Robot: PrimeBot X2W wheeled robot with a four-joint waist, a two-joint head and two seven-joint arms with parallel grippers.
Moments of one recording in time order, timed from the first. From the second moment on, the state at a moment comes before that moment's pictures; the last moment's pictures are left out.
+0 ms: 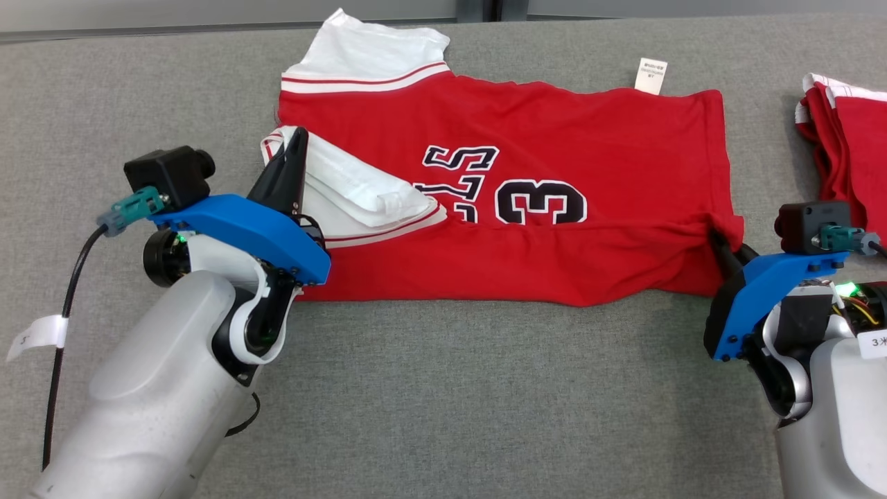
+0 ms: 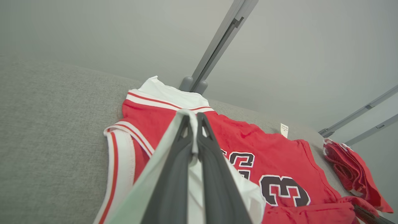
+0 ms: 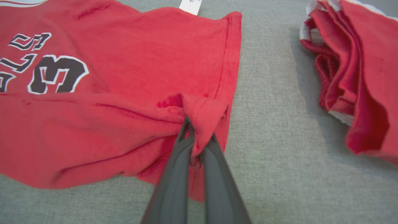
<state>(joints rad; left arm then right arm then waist) -0.72 0.36 -0.73 0.42 -1.13 0.09 -0.14 -0.40 -0.09 -0.12 0.23 0.07 0.13 0.45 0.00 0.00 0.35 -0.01</state>
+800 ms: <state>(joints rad) -0.50 0.41 -0.74 0.48 -0.86 0.19 -0.26 -0.25 -0.06 -0.13 0.09 0.10 0.13 0.33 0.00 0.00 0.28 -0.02</state>
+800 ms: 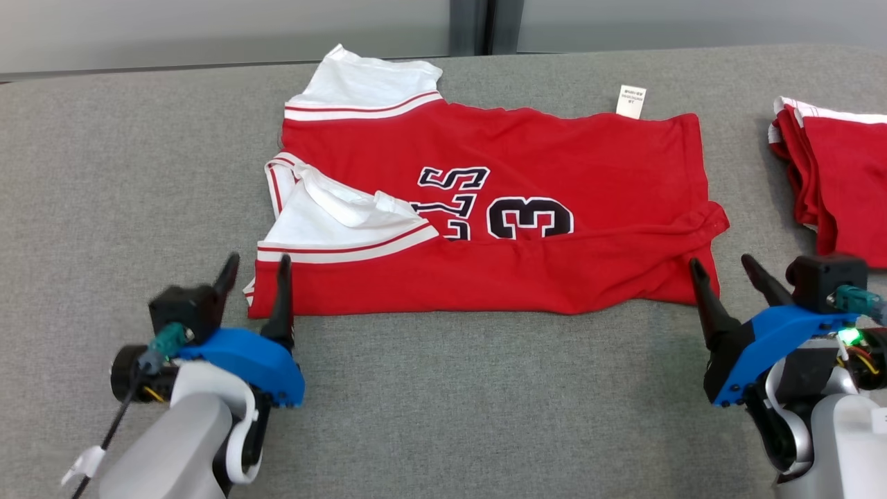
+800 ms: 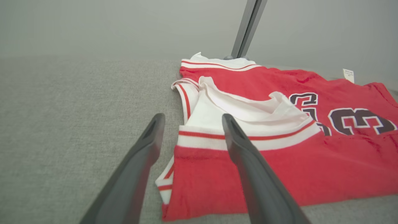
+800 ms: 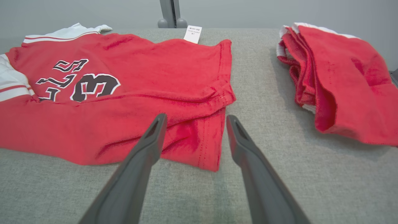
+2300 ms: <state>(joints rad) -0.35 0.44 -0.80 0.44 -0.92 0.27 -0.09 -0.24 -0.05 -0.19 0.29 0.11 0.13 0.29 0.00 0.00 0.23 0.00</state>
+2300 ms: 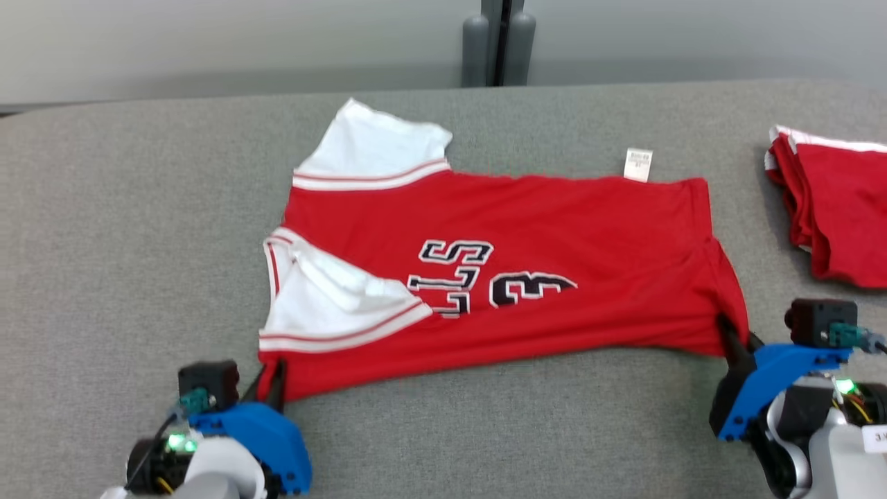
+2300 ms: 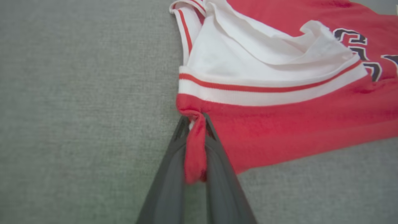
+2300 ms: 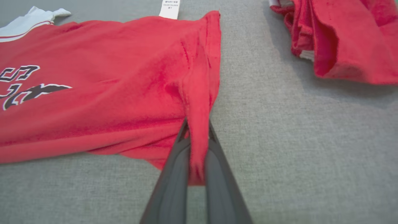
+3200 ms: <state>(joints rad) -0.18 0.57 -0.76 0.04 -0.95 0.44 -0.05 -0.11 -0.05 -0.25 -0.02 0.07 0.13 0.59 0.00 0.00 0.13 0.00</state>
